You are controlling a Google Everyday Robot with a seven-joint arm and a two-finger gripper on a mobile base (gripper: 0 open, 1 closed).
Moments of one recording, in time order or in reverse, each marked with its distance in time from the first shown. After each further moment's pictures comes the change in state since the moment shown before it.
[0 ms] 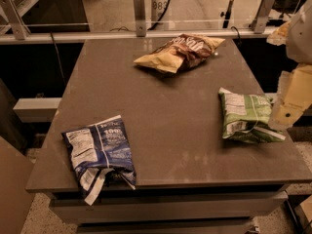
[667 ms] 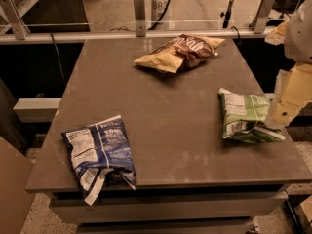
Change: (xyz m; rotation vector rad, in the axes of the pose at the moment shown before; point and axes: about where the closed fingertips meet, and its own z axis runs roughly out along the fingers) arm -0.004 -0.001 0.001 0.000 -0.023 0.009
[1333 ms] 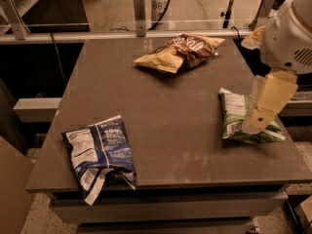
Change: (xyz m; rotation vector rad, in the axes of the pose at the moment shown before) arm -0.038 0.016 0.012 -0.027 -0.079 -0.050
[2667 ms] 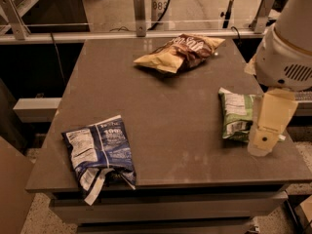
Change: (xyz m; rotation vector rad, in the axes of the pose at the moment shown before) arm 0.023 0.034 0.018 -0.150 0.169 0.072
